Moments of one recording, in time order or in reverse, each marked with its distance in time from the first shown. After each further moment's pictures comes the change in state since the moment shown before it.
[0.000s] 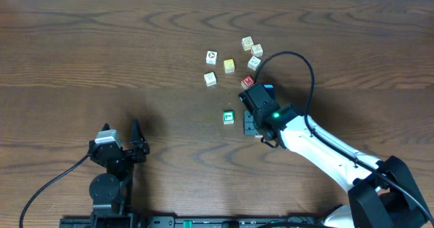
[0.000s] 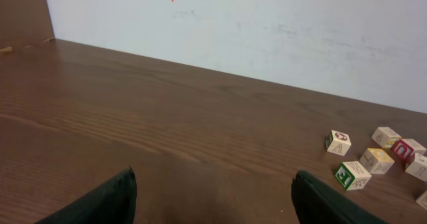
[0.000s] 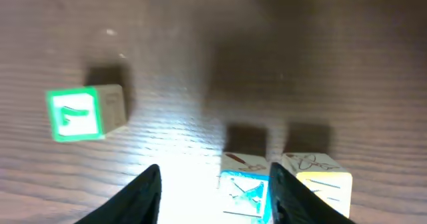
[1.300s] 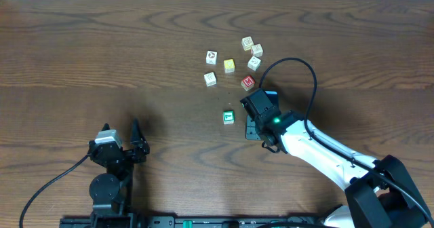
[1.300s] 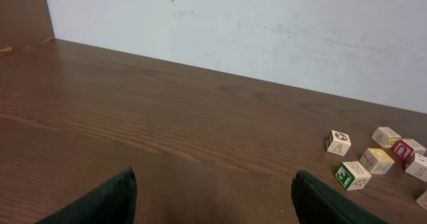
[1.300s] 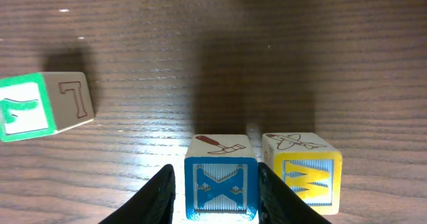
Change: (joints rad) left arm 0.000 0.000 0.000 0.000 0.000 0.000; right arm 0.000 -0.002 -0.094 0.062 0.001 0.084
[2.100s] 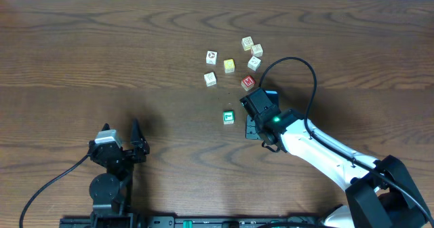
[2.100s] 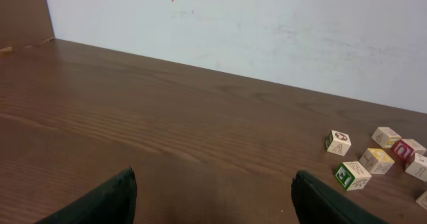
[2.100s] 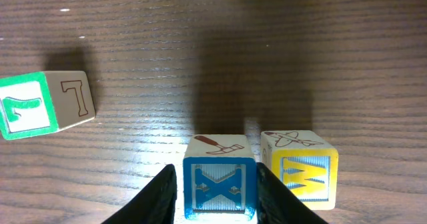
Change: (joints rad) left arm 0.000 0.000 0.000 0.000 0.000 0.000; right arm 0.000 0.000 0.018 -0.026 0.000 0.000
